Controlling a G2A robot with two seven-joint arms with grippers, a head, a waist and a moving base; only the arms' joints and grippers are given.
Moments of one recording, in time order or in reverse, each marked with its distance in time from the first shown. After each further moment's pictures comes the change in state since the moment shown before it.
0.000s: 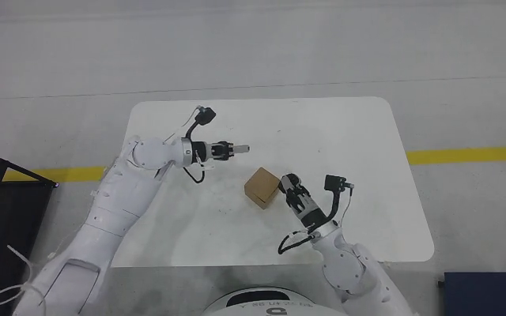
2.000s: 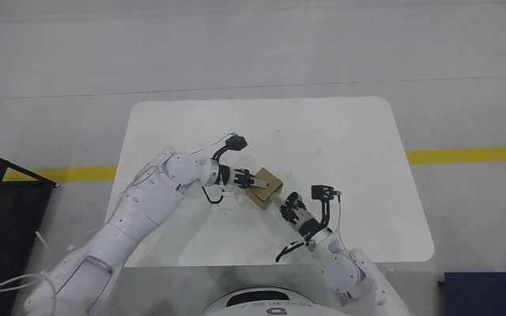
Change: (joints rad) left arm -0.041 -0.055 0.258 0.038 0.117 -0.021 -0.045; right arm -0.039 0.010 0.006 0.045 -0.070 0.048 0.130
